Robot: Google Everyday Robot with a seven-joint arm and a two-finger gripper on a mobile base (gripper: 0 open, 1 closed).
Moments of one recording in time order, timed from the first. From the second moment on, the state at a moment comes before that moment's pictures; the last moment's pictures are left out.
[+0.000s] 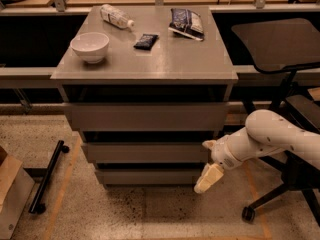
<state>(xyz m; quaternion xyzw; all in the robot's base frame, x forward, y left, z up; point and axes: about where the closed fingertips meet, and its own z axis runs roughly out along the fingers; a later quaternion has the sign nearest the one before) 0.511 -0.139 0.598 -0.55 0.78 0.22 0.22</state>
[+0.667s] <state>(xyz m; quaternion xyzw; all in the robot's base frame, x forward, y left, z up) 0.518 -0.158 0.516 -0.53 0.78 0.23 0.24</state>
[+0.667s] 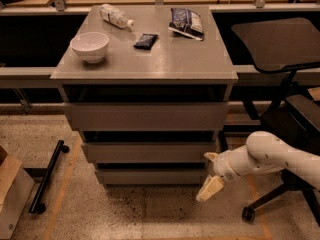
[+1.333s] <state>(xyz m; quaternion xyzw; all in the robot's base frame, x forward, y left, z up) 0.532 -0.160 0.454 -0.51 0.78 0.26 0.25</state>
